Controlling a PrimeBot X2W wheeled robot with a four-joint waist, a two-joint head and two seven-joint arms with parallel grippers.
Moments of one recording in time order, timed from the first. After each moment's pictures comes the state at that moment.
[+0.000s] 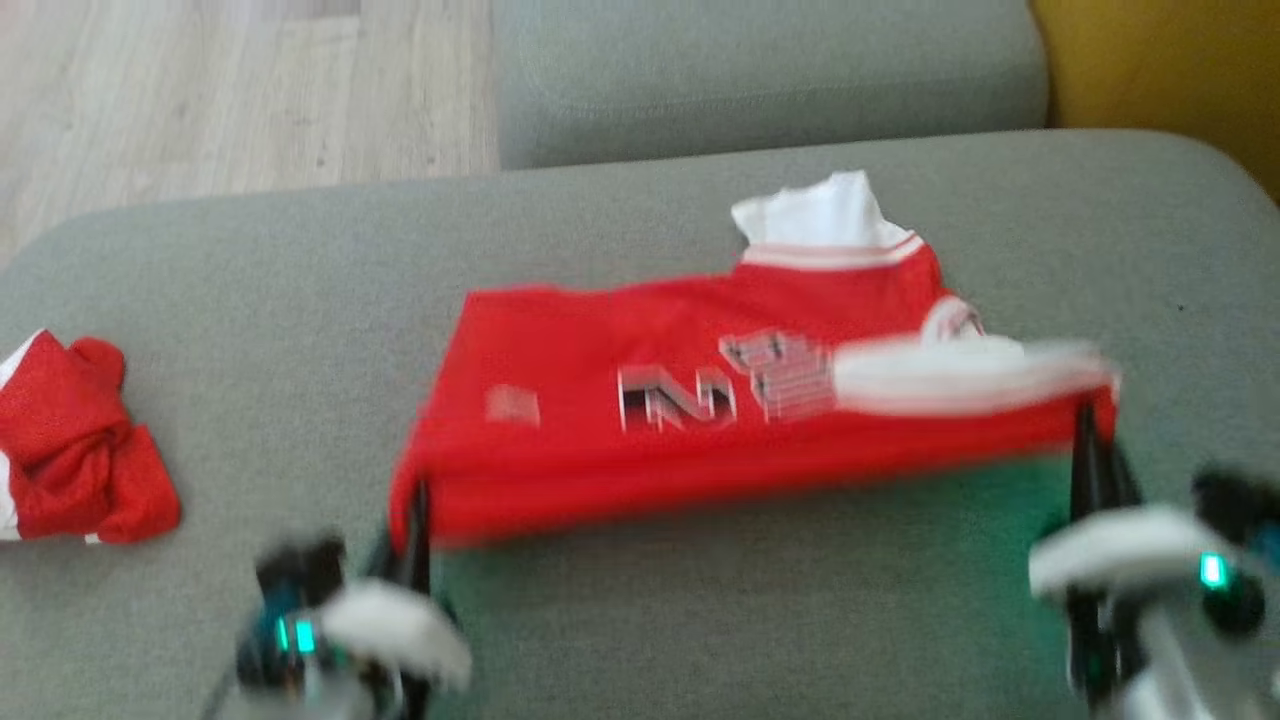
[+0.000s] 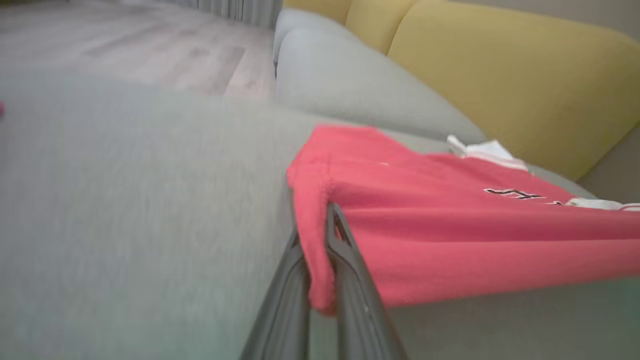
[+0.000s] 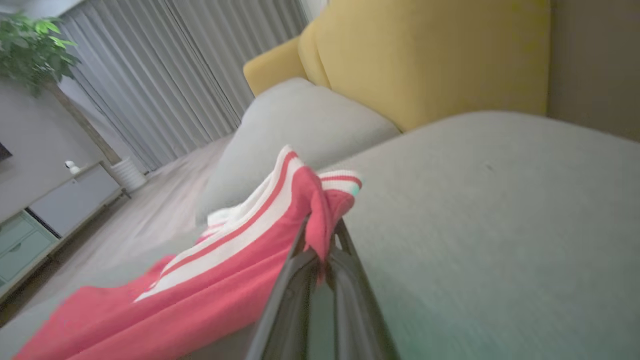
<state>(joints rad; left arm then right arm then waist) -0.30 0.08 -0.28 0.79 -0.48 -0.12 -0.26 -0.24 -0.11 -0.04 0.64 0.45 0.13 -0.26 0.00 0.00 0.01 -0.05</state>
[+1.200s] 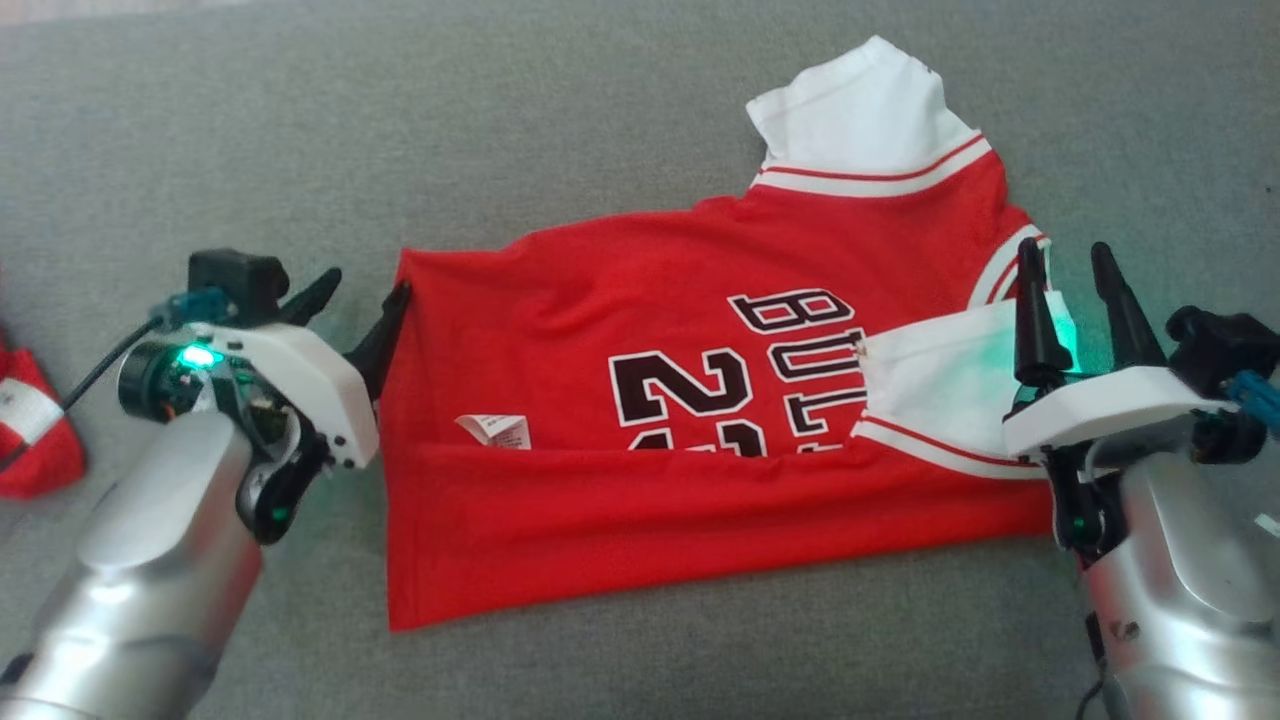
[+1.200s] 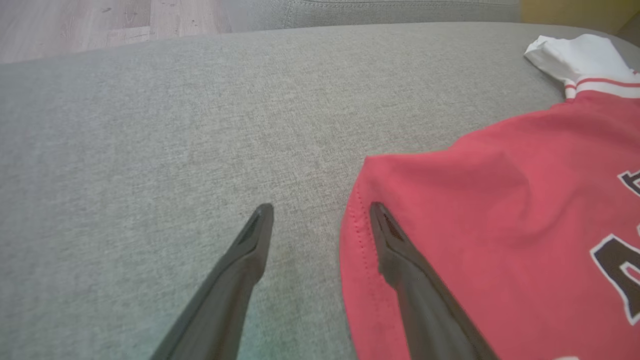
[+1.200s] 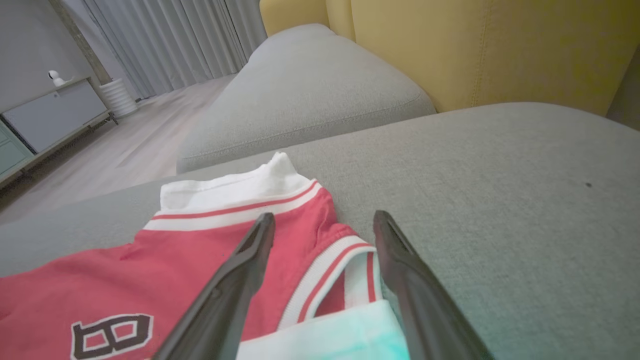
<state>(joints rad) -0.66 0.38 -0.63 0.64 -0.72 -0.13 0.17 -0.41 -0.12 0.02 0.58 0.31 0.13 -0.21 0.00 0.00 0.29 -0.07</state>
